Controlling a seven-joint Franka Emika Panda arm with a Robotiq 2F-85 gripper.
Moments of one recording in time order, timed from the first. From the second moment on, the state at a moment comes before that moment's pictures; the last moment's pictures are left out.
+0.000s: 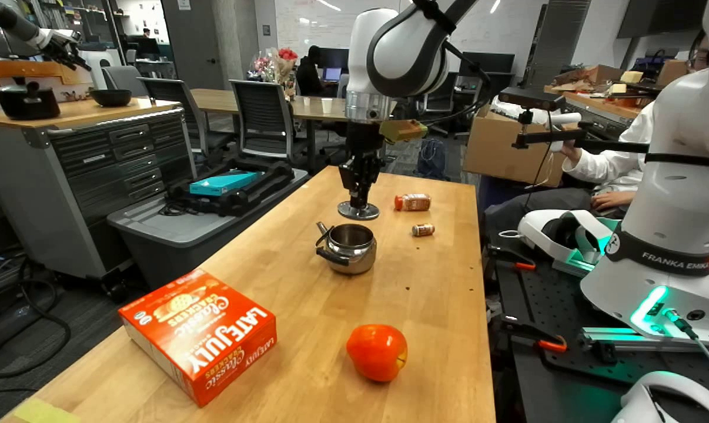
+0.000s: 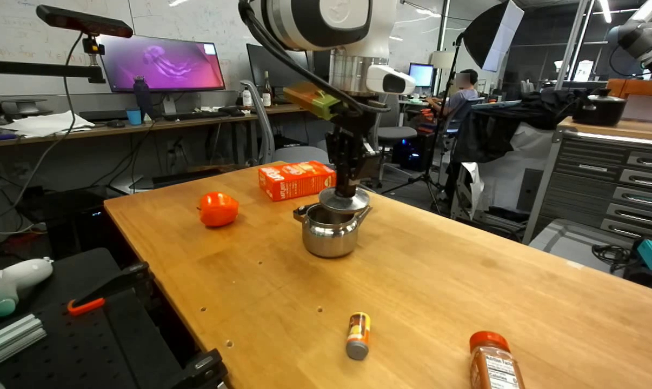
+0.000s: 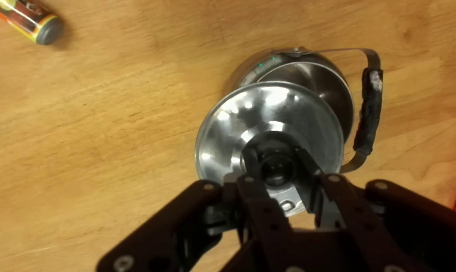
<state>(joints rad) -0.04 0.17 -0.01 -2.32 0.12 2.51 0.11</state>
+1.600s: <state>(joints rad) -0.02 0.18 0.02 -2.35 0.18 2.54 0.08</state>
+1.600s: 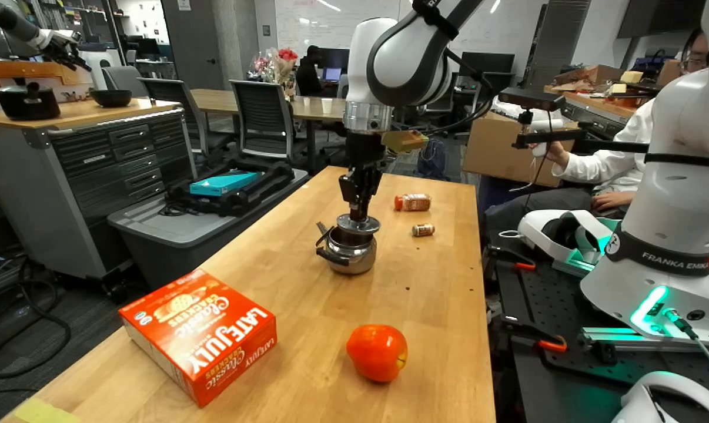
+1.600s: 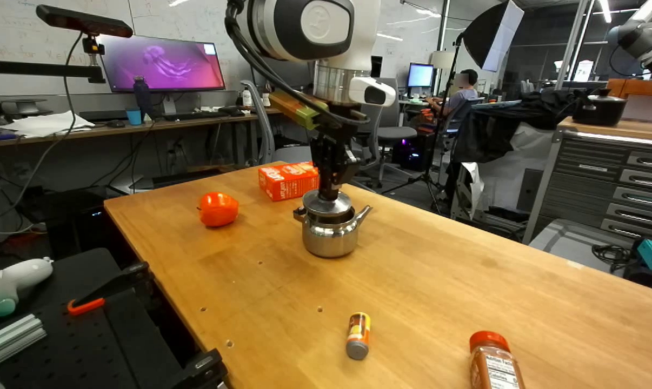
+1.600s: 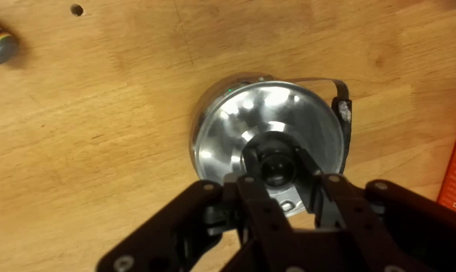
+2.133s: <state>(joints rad) -0.02 0.20 0.02 -2.33 0.18 2.54 0.08</state>
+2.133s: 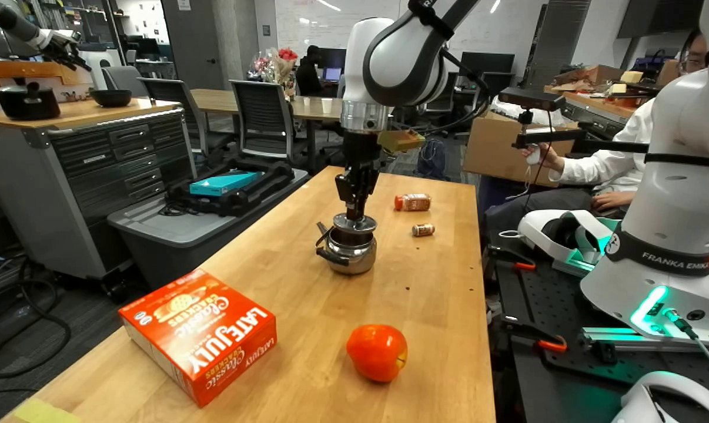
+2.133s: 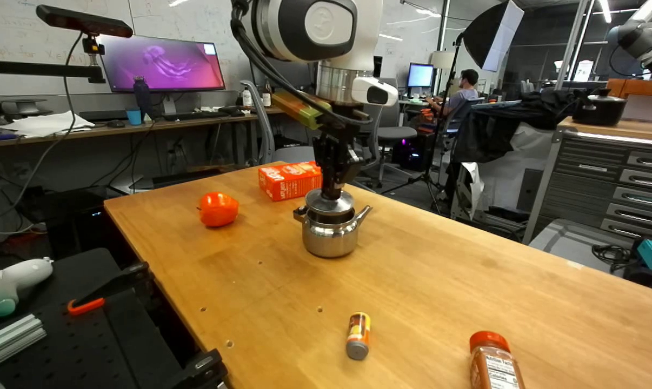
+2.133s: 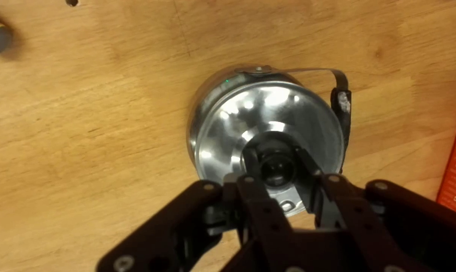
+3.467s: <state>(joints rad) 0.02 0.29 -0.01 -2.29 0.06 2.61 0.19</state>
